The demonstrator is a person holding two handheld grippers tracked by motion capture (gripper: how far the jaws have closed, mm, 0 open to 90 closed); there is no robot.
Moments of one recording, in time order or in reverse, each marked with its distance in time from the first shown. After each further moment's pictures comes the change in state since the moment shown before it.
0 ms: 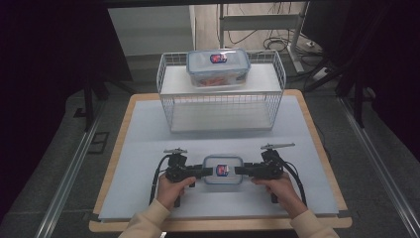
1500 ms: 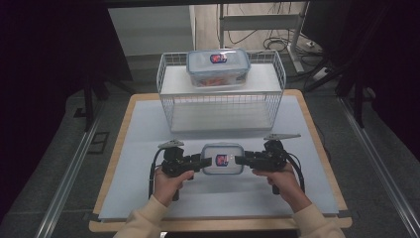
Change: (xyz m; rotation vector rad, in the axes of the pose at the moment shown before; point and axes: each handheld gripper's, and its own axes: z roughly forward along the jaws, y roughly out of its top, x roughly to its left) left arm -0.026 0.026 -0.026 -0.106 0.033 0.102; right arm 0.023 0.031 -0.020 -0.089 0.006 -0.112
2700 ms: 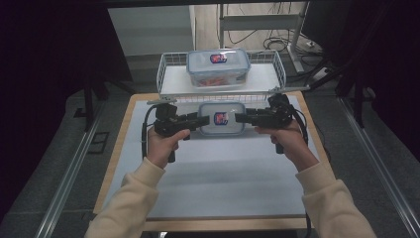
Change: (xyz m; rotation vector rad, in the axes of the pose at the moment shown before) left arm -0.023 0.114 -0.034 -0.119 0.000 0.105; right arm 0.026 0.123 -0.032 -0.077 -0.017 -0.130
